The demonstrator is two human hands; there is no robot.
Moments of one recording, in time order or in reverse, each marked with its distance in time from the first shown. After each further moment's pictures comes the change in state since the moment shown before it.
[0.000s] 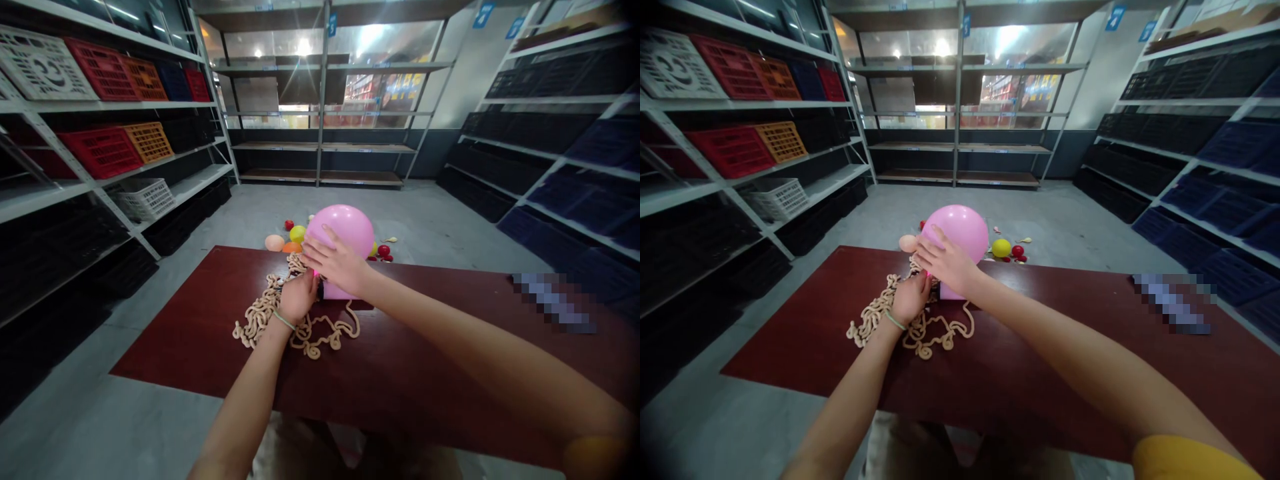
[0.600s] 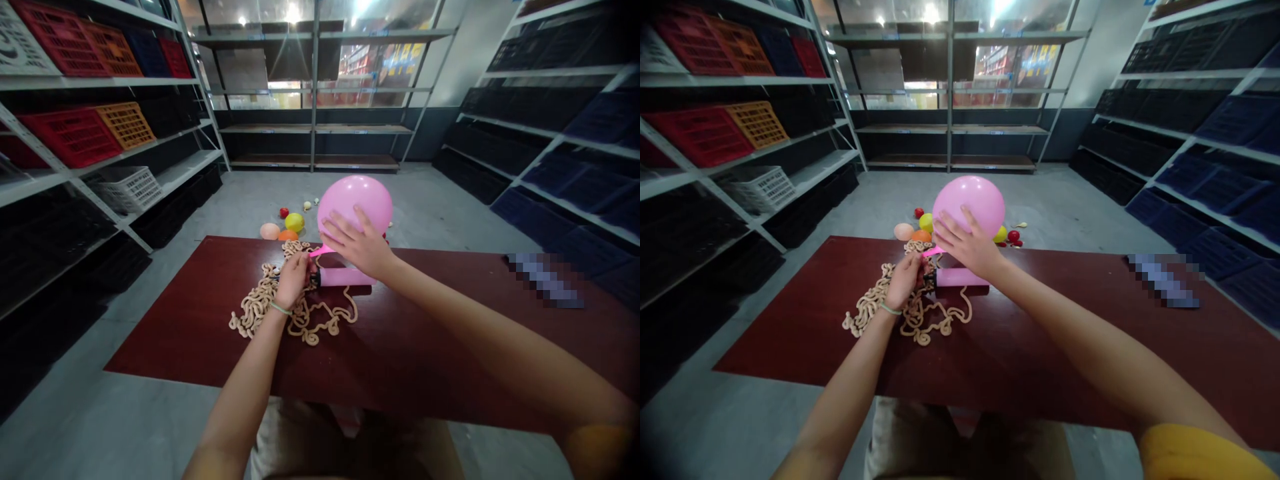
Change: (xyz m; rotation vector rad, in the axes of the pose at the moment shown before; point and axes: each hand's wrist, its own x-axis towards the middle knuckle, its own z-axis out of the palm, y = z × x) left_hand 0.007 0.001 0.005 -1.221 0.005 -0.267; right_hand -0.051 0.021 0.014 -0.033 0.055 0.146
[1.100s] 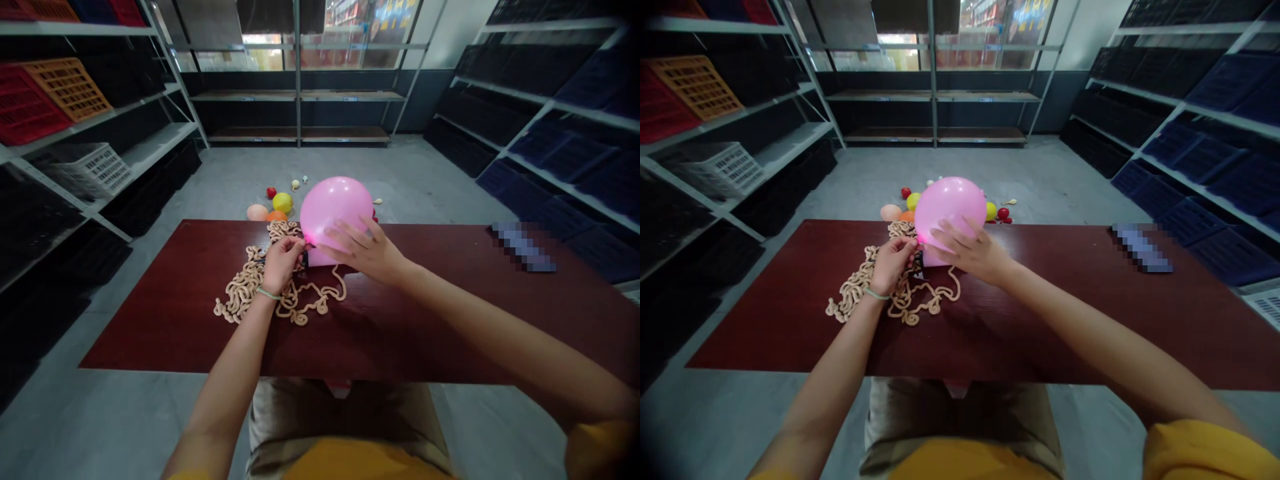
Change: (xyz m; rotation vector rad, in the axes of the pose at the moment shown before) left_hand -0.002 -0.004 0.008 -0.026 0.008 -0.028; right_hand -0.064 -0.024 -0.012 0.184 -0.090 0.025
